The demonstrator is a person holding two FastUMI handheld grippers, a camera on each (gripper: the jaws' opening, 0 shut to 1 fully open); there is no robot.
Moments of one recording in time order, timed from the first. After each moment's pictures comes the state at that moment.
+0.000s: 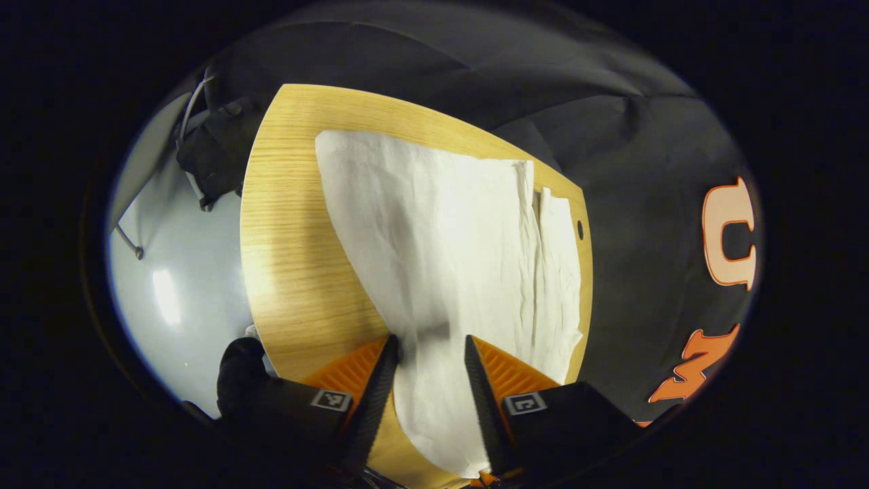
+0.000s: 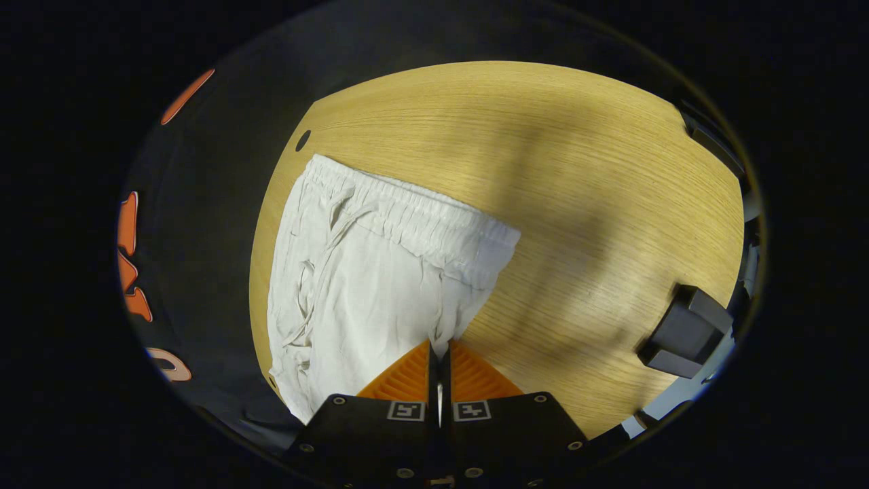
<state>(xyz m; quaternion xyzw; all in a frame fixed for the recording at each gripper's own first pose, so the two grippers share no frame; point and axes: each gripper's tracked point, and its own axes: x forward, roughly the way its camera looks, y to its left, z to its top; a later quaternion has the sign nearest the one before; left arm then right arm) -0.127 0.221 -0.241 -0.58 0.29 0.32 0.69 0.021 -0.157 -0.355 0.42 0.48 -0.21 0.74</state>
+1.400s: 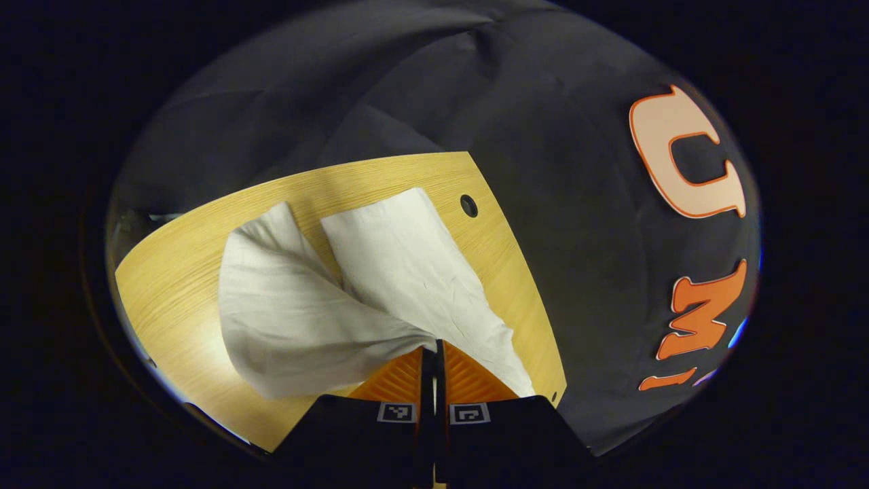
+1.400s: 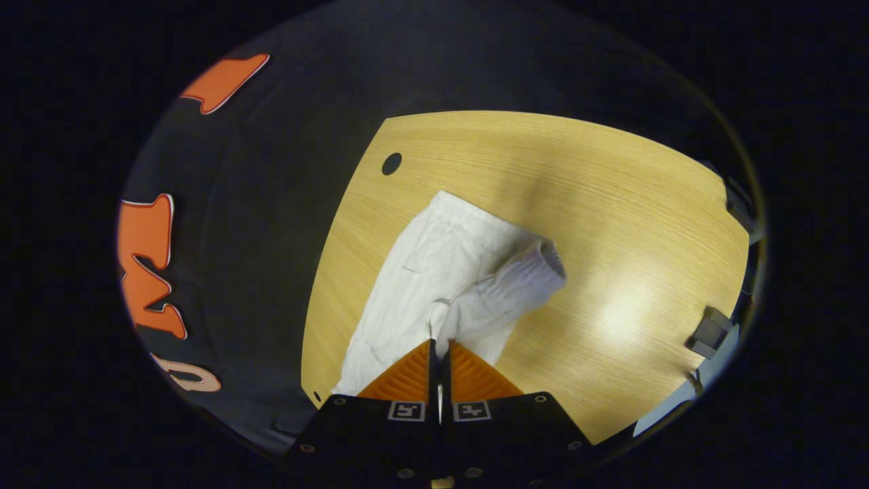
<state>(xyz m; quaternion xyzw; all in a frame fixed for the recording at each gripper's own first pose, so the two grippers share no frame) 0.101 0.249 -0.122 -0.46 0.32 0.16 0.81 0.150 -0.113 -0.243 0.41 0.44 -0.17 0.78</state>
